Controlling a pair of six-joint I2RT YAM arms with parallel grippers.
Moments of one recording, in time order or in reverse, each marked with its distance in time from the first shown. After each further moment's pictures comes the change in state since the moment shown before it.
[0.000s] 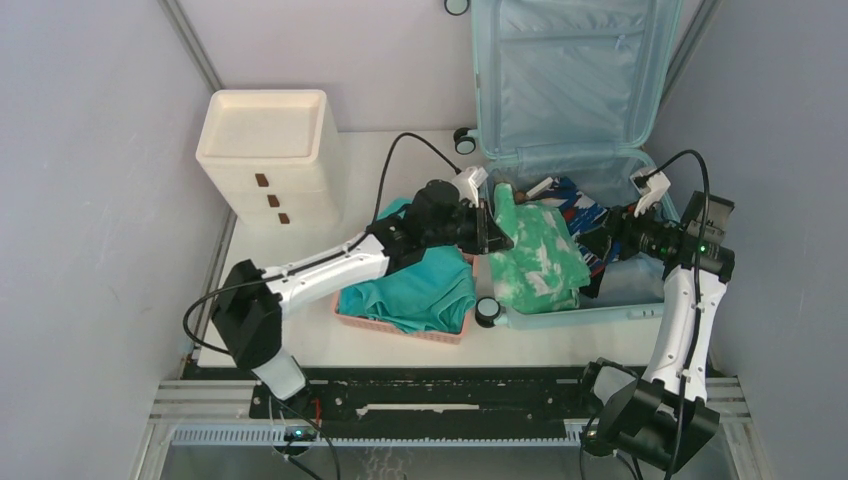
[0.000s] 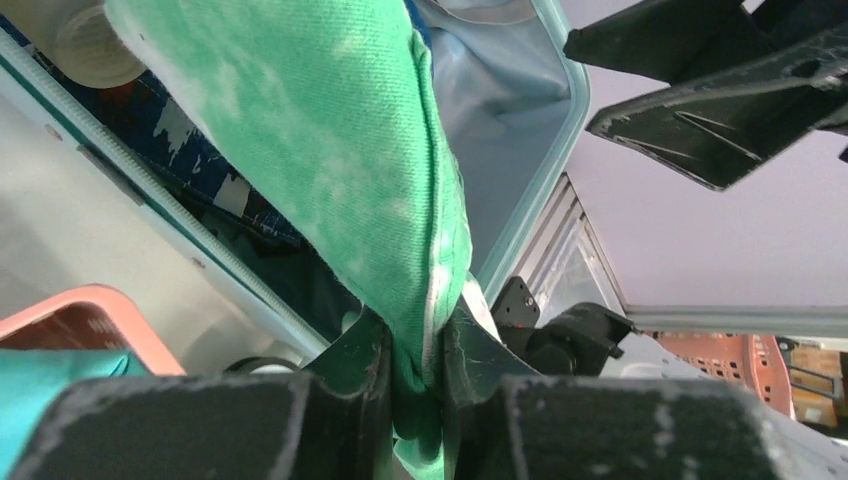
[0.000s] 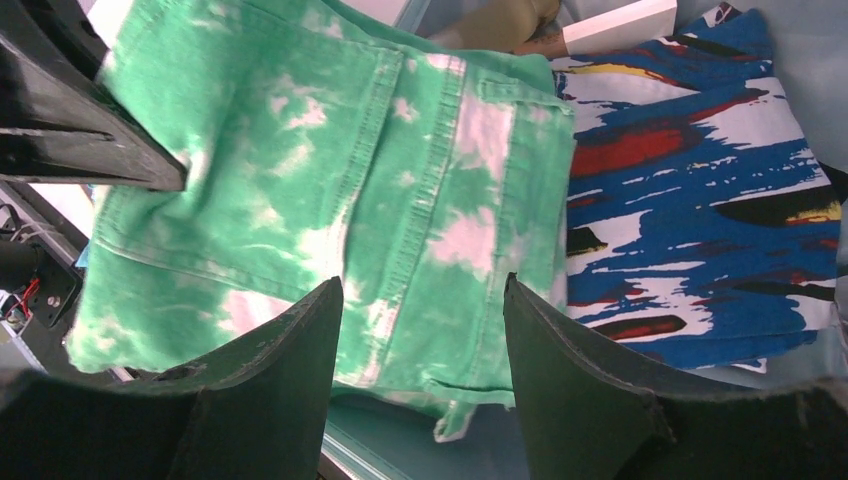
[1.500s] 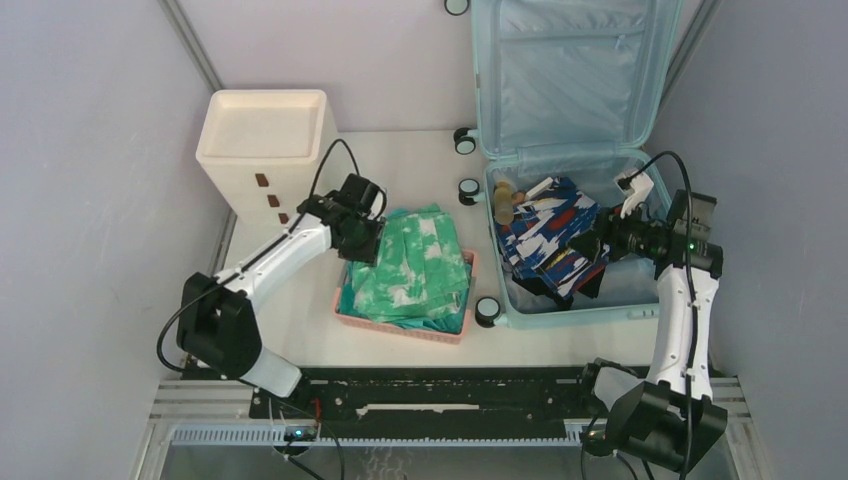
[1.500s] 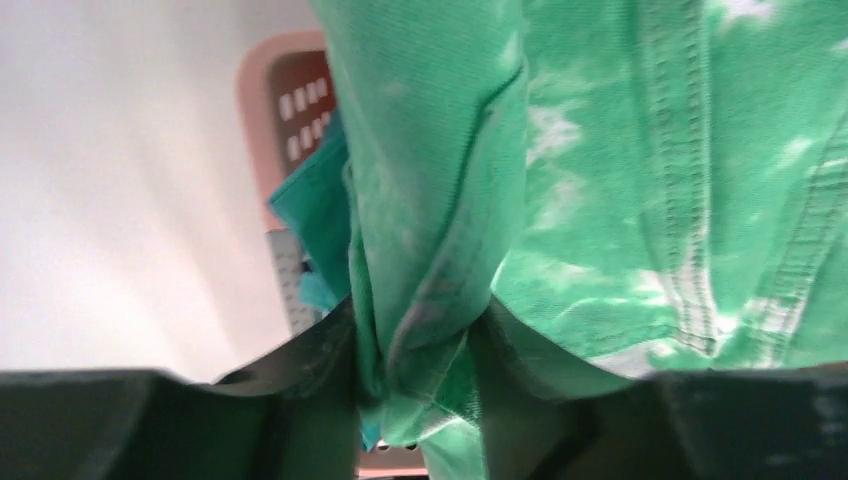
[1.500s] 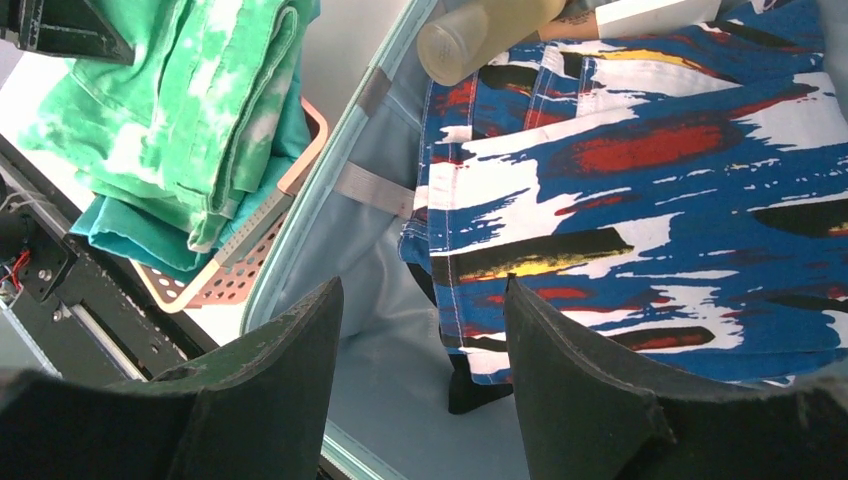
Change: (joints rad) left arm 0.430 -0.131 -0.088 -0.835 -0.288 0.497; right arm 0.087 0.004 -0.023 0.016 0.052 0.001
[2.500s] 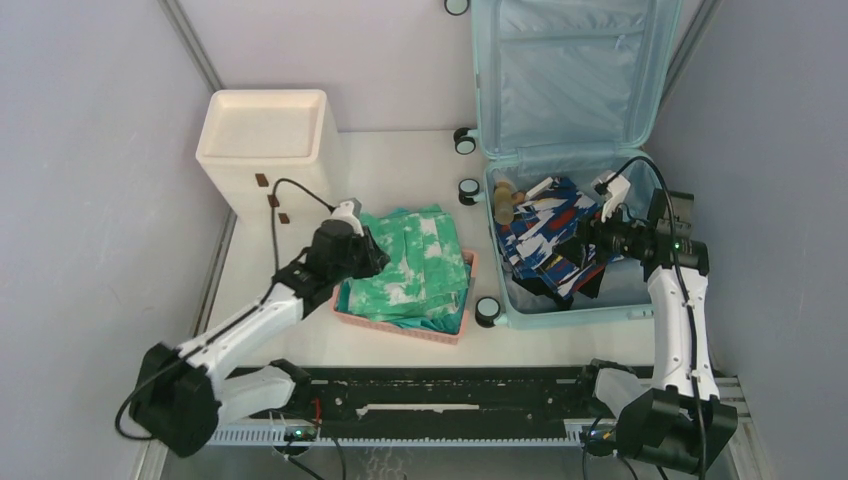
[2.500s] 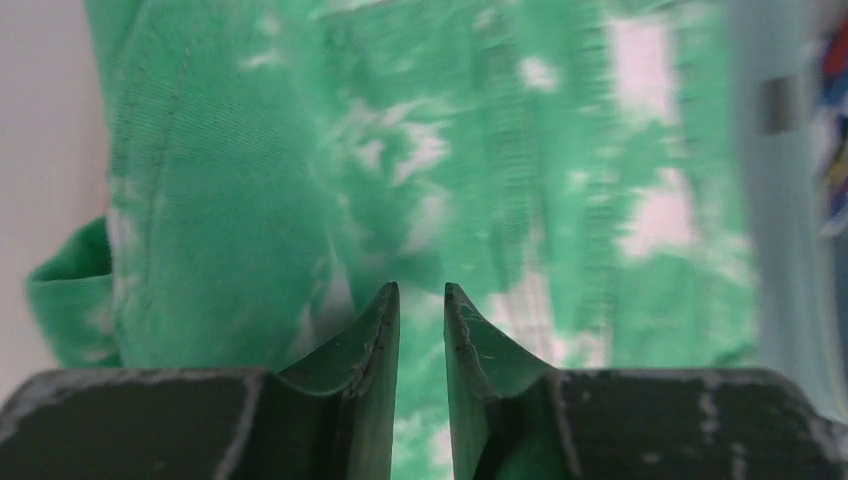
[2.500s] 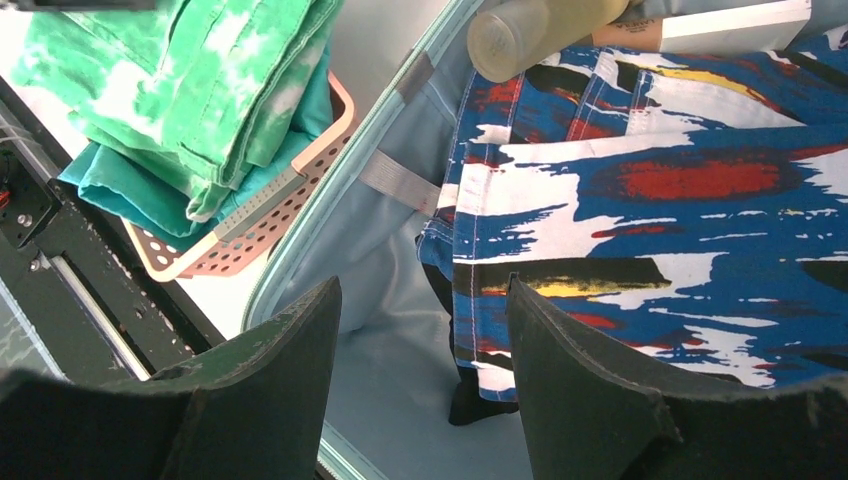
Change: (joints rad) left arm -0.039 -0.460 -0.541 0.689 0.037 -0.348; right arm 0.127 -0.006 -0.026 0.023 0.039 -0.047
